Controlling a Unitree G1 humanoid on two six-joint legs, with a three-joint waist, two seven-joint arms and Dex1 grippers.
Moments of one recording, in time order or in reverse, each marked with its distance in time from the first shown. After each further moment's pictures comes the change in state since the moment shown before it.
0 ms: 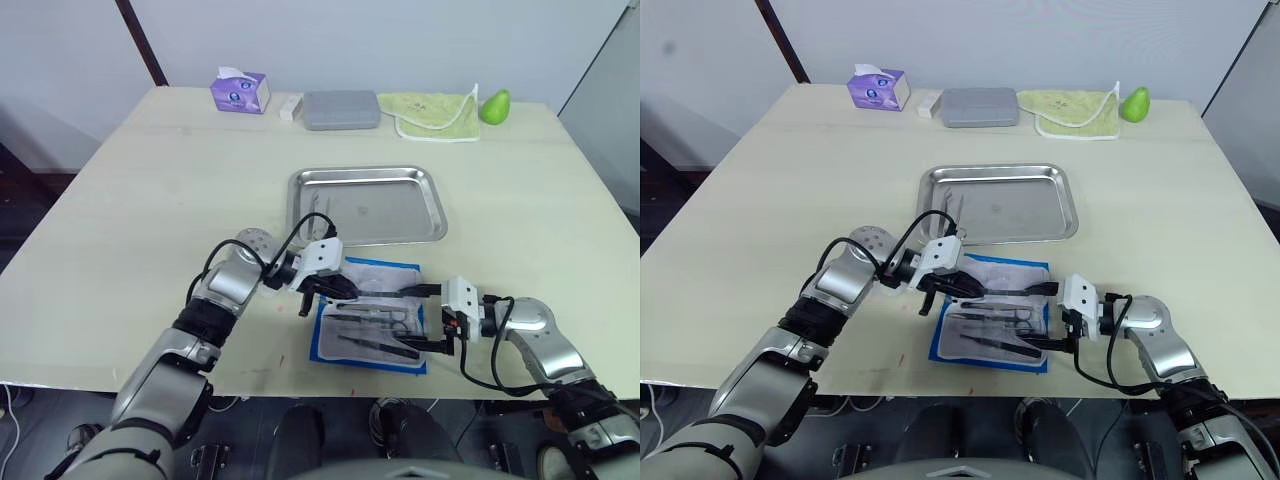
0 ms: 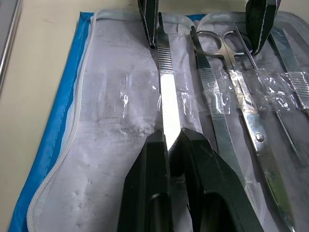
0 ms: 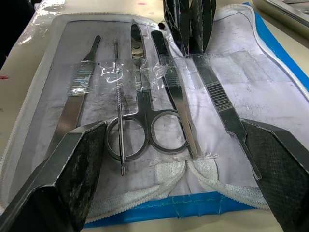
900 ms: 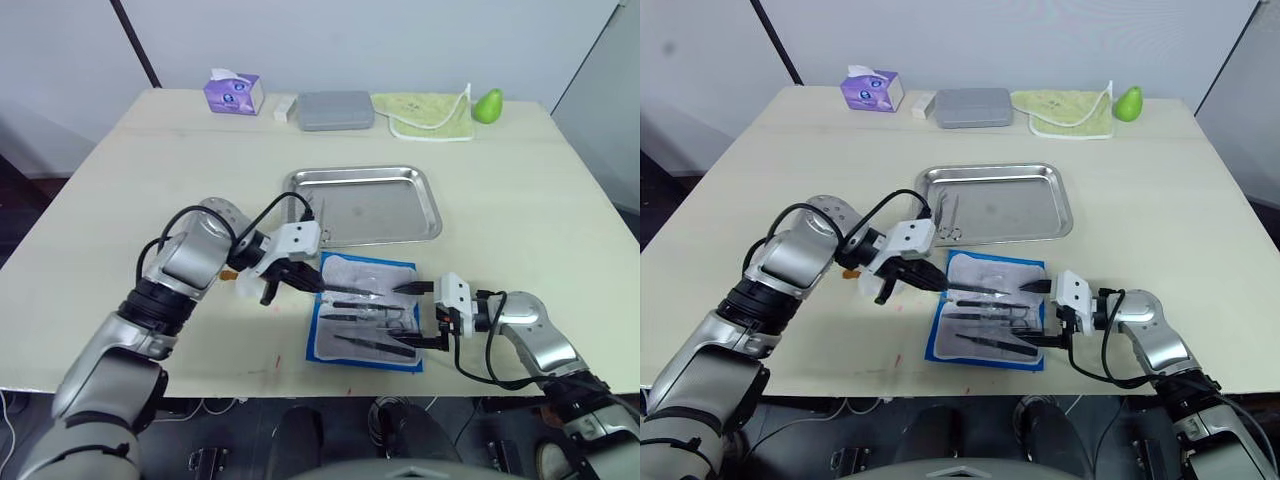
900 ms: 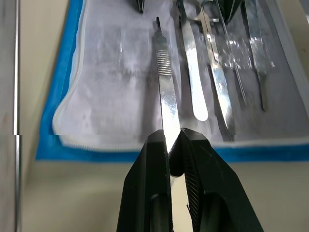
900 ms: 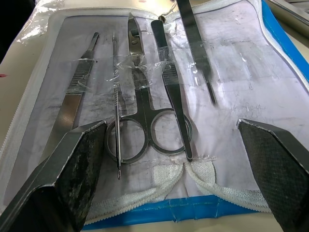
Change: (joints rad) left arm -0.066 0.239 -0.020 -0.232 -0.012 0.295 -0.138; right arm -0.046 0.002 0.036 0.023 -0.009 0.012 -0.004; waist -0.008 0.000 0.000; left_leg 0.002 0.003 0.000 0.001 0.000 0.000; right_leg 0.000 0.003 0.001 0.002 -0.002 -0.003
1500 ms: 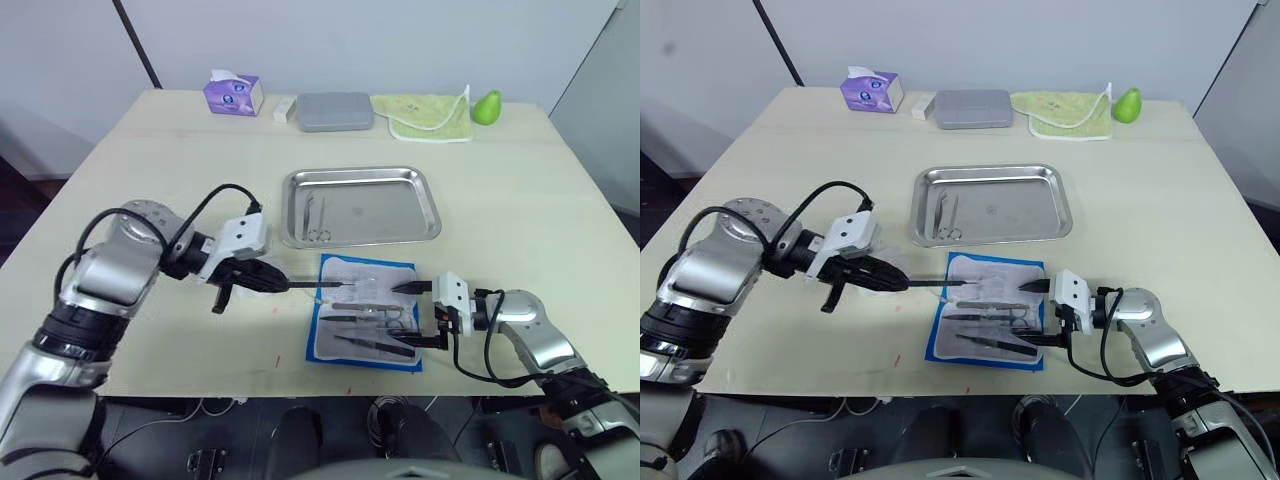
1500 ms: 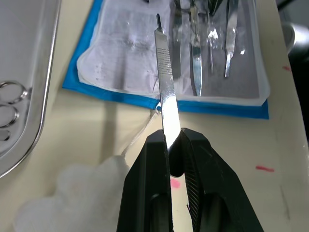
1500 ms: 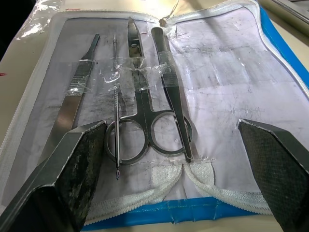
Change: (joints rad) left arm 0.243 0.213 0.264 -0.183 -0.210 0.068 0.053; right arm -0.018 0.000 0.012 0.021 0.000 -0.001 0.006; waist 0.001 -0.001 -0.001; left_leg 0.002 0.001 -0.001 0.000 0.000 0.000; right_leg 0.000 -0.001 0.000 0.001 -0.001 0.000
